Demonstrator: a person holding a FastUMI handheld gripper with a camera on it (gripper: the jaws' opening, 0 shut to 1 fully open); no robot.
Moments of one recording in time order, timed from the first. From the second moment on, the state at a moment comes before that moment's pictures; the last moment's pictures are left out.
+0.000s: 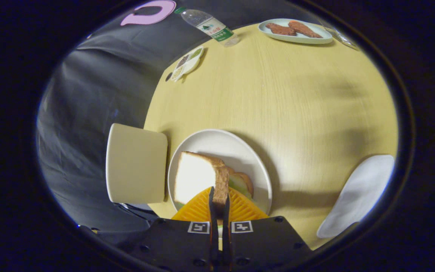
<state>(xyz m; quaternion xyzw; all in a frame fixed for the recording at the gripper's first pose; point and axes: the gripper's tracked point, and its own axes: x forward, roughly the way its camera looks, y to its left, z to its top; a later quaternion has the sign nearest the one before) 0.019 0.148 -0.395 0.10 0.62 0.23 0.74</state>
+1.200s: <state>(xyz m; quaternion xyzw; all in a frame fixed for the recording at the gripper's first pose) 0.052 0.081 -0.204 -0.08 0.24 0.07 0.96</state>
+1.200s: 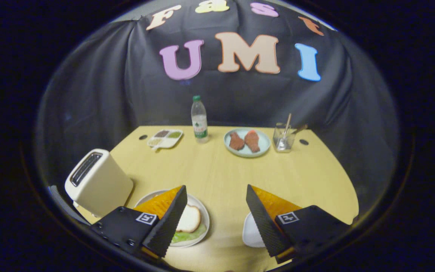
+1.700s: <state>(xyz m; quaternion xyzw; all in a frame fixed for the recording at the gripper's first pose) 0.048 0.070 -0.073 -0.12 0.09 0.03 0.99</state>
